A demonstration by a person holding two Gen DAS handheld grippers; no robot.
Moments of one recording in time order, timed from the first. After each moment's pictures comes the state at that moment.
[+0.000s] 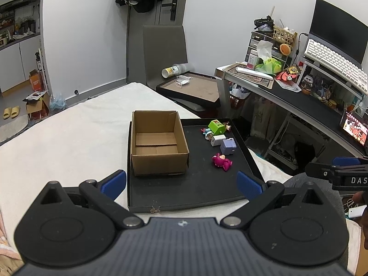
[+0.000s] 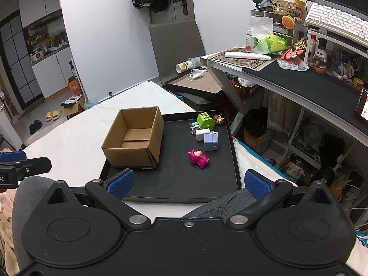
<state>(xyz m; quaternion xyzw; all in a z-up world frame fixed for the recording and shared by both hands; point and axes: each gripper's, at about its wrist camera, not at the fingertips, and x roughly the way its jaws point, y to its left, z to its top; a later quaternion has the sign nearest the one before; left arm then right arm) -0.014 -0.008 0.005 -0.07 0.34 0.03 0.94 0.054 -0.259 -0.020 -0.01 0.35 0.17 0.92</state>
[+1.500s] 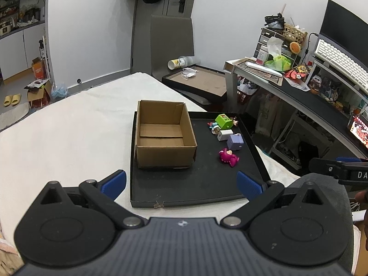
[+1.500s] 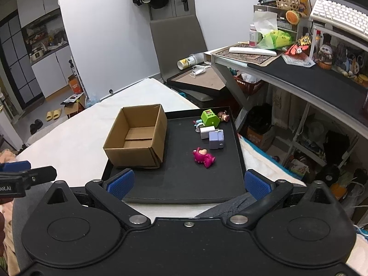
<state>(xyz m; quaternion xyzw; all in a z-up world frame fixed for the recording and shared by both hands) -0.004 0.014 -0.017 -0.09 0.36 0.03 0.93 0.066 -0.243 -0.030 0.00 0.36 0.17 0.92</state>
